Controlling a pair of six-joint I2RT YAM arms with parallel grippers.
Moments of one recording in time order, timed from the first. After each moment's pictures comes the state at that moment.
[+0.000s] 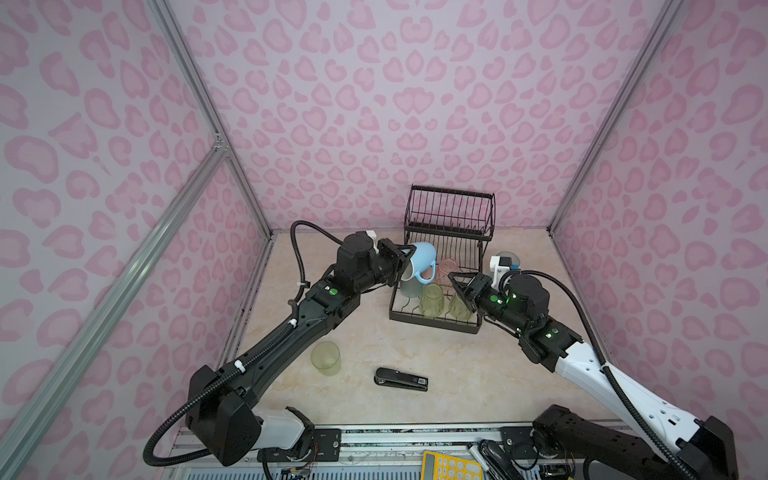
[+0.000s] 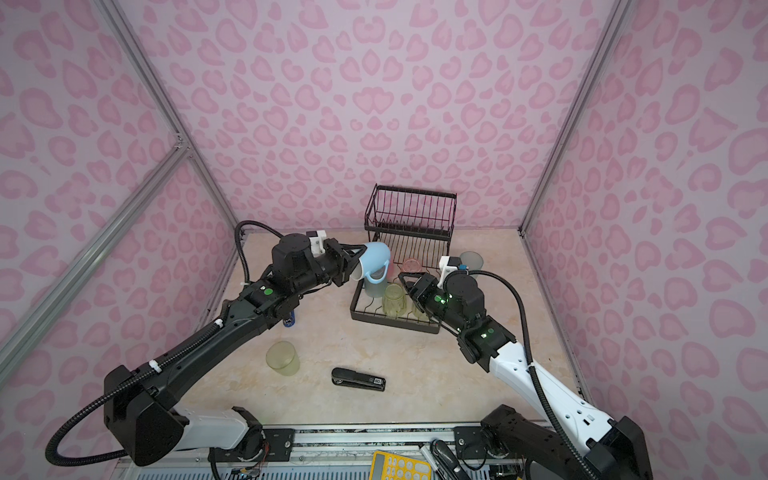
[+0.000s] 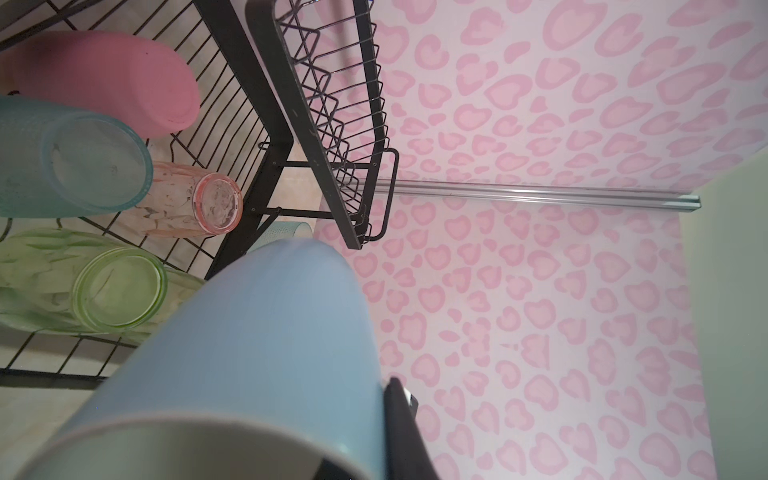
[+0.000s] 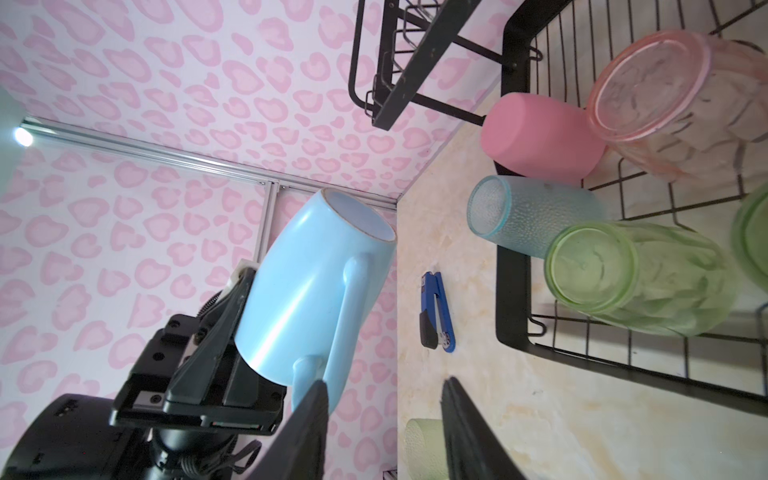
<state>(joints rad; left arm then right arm) -0.61 1.37 1.21 -0.03 0.20 -1.52 0.55 1.04 0.78 0.07 -0.17 1.28</state>
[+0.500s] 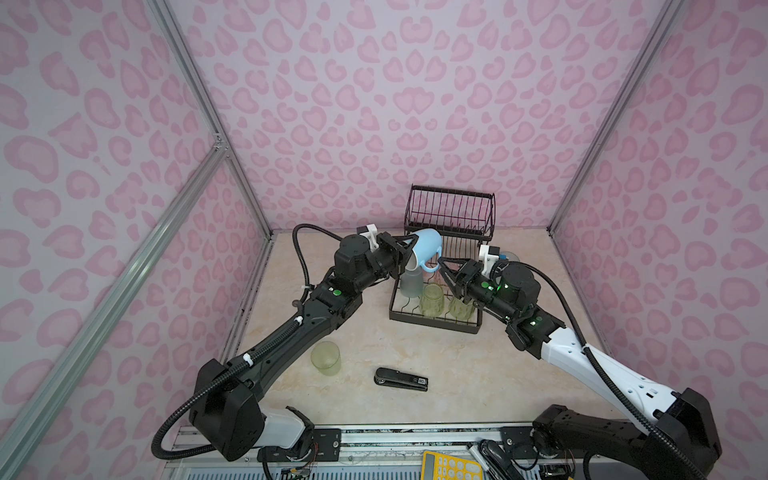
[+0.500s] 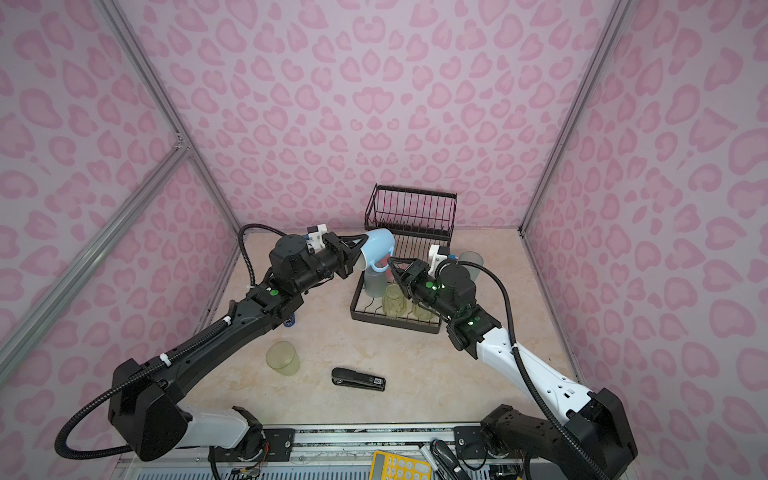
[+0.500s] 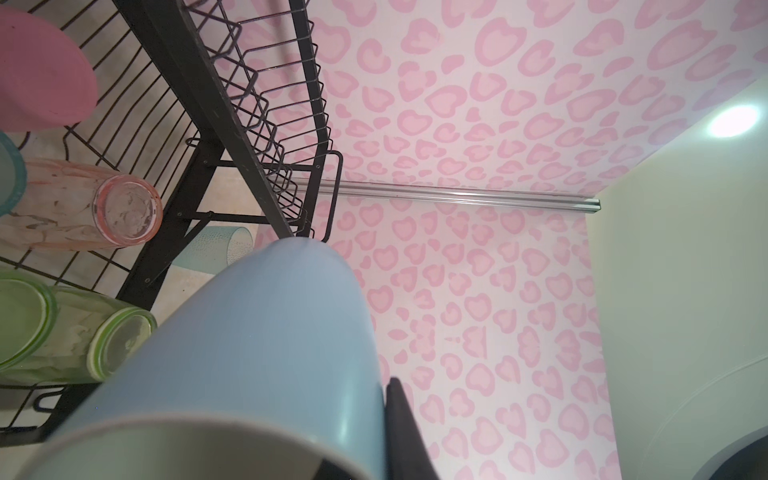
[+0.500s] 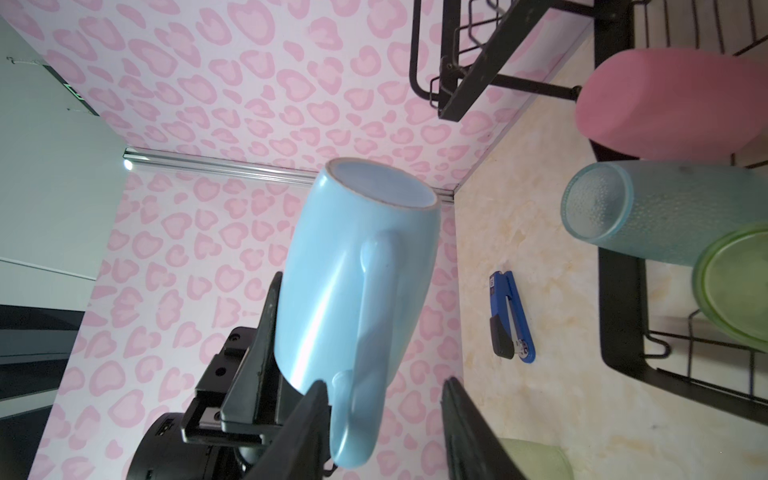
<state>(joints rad) -0.60 1.40 1.17 0.21 0.23 -1.62 0.57 1.18 0.85 0.28 -0.24 1.43</state>
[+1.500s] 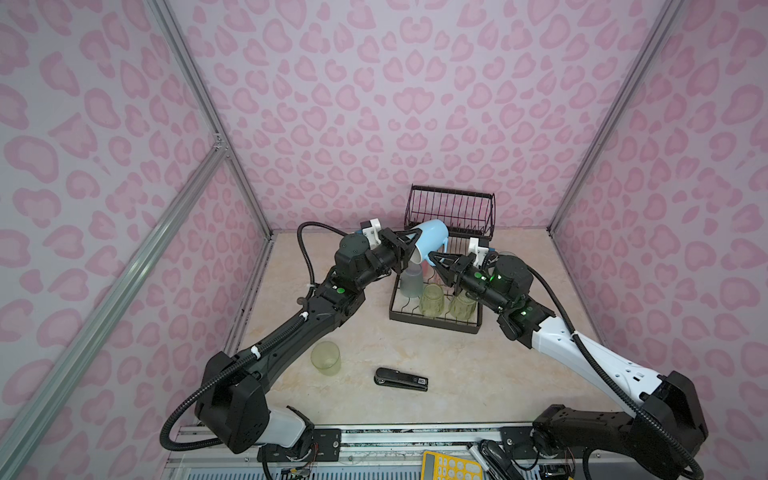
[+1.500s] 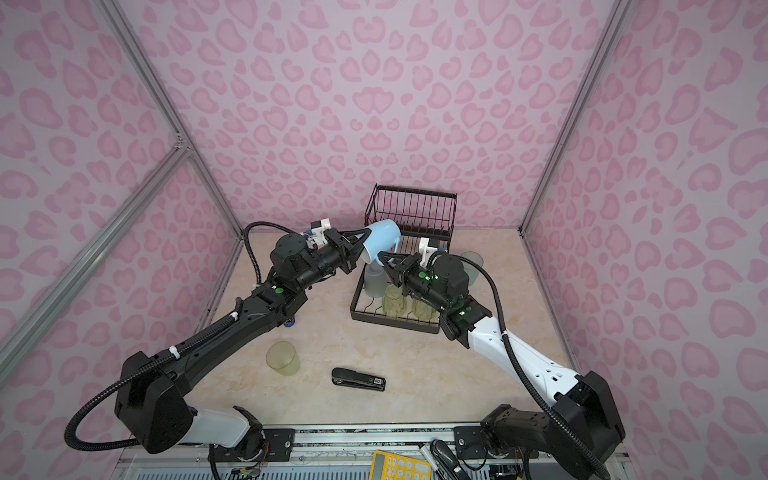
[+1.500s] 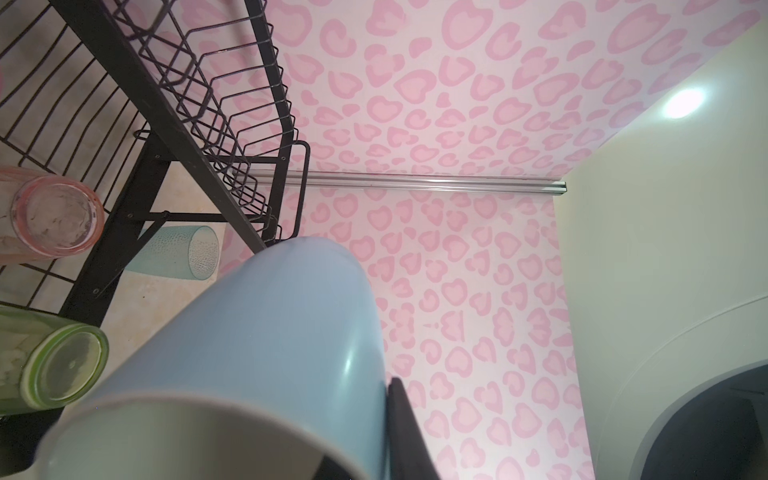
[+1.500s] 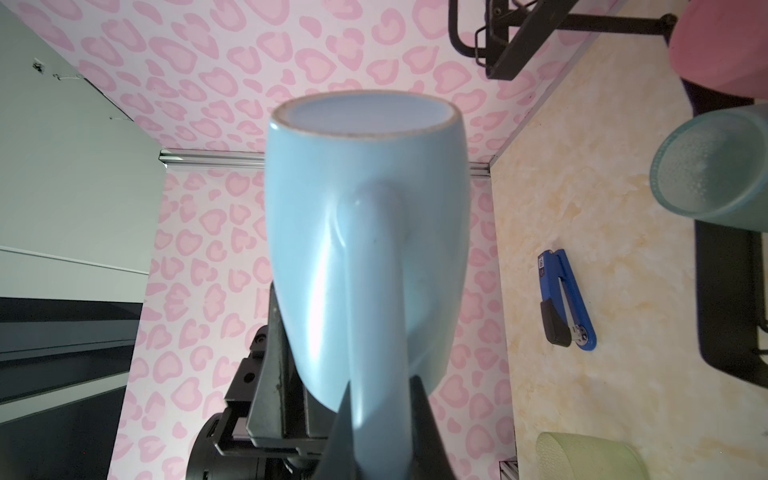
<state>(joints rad) -0.60 1.43 1.17 0.33 0.27 -1.62 0.58 1.27 0.92 0.33 -0.30 1.52</state>
